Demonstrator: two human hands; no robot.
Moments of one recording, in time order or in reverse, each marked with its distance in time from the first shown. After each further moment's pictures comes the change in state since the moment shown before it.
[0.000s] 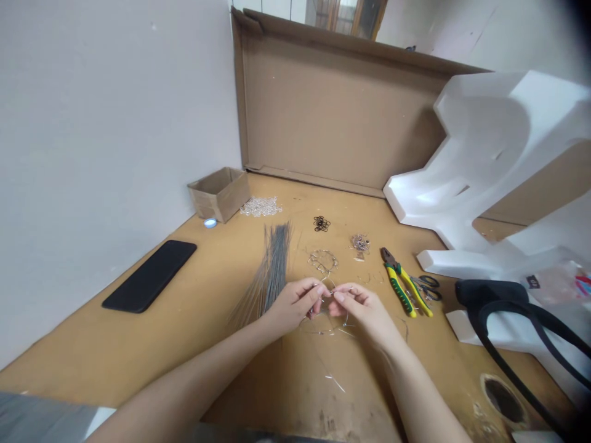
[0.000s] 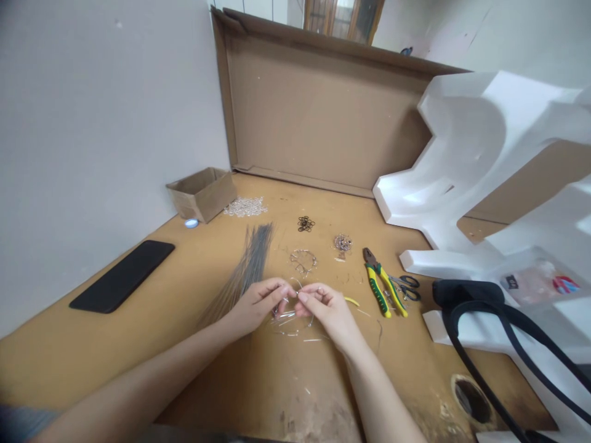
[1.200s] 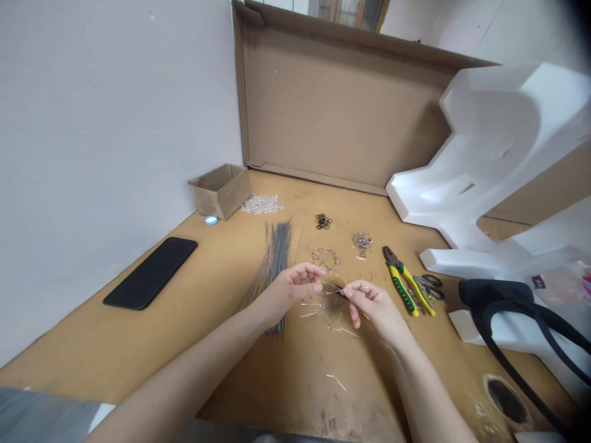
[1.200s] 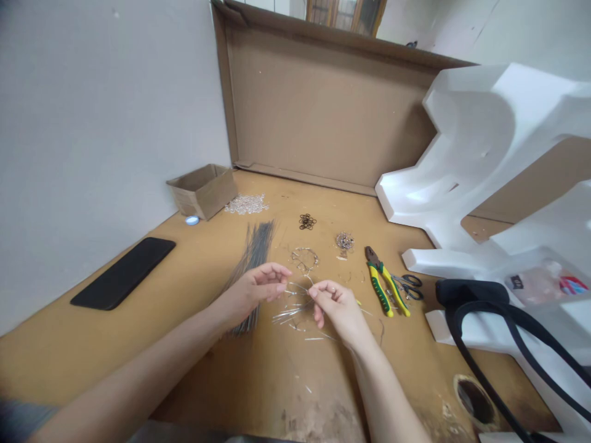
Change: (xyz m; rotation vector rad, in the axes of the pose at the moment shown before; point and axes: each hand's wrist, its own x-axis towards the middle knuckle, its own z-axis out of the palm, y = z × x) left_hand 0.006 0.005 -0.014 -0.265 0.047 -0.082; right_hand -0.004 -0.010 -0.007 -0.135 0.057 0.026
